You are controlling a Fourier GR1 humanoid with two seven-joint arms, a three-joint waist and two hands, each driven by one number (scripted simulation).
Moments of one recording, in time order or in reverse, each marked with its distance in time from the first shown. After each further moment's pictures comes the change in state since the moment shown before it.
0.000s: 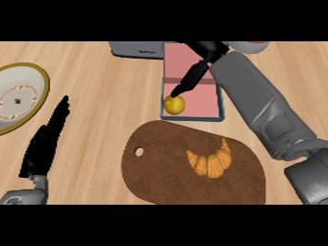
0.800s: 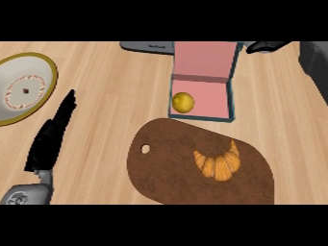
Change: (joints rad) left arm -0.037 -0.013 -0.022 -0.016 -0.002 -0.011 0.002; right arm 0.000 -0.349 -0.230 0.065 -0.221 0.165 0.135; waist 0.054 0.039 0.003
